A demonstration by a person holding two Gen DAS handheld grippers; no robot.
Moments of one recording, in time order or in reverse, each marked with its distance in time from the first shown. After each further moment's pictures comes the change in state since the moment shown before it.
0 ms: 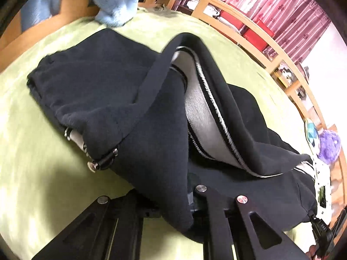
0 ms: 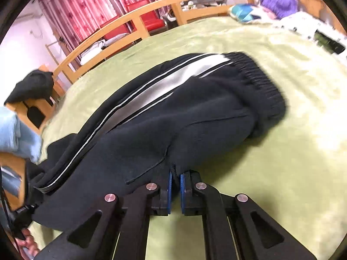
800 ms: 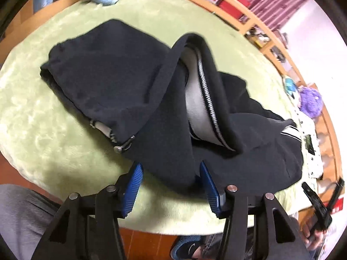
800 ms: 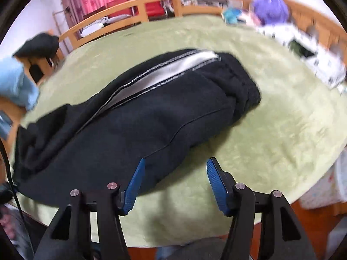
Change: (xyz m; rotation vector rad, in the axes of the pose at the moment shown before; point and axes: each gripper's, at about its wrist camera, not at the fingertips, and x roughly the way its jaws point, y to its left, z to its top) left arm -0.120 0.061 -0.104 0.145 0.169 -0.105; right arm -0.141 -0.018 -0.114 -0.180 0.060 -0.154
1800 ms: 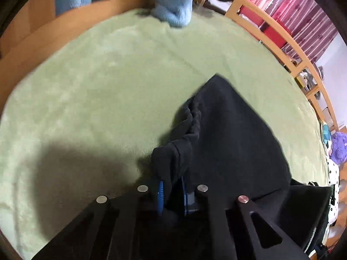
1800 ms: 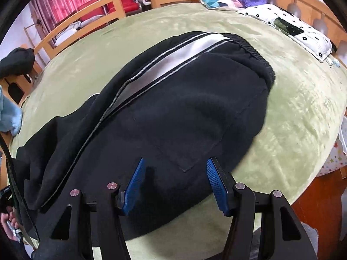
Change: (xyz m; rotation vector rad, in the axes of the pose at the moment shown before) left arm 0.059 0.146 0.177 -0.155 -0.138 0.176; right arm 0.047 0.061 0.012 0.207 0.078 -0.066
